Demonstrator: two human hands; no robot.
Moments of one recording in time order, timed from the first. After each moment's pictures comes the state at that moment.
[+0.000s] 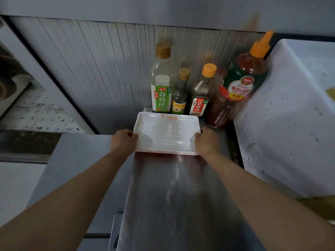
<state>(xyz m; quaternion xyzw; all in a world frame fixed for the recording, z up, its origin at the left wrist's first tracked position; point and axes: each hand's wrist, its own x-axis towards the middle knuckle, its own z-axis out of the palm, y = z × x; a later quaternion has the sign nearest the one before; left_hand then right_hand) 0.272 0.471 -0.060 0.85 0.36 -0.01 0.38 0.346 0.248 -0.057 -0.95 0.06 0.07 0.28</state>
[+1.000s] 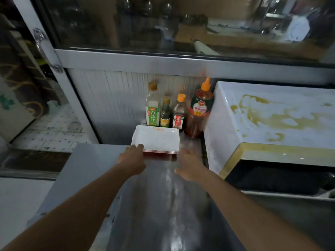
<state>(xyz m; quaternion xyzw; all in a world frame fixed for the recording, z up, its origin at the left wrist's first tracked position) 0.163 0.378 0.047 0.97 0.17 -0.11 0.11 0.212 0.187 0.044 -0.96 -0.18 0.18 0.15</state>
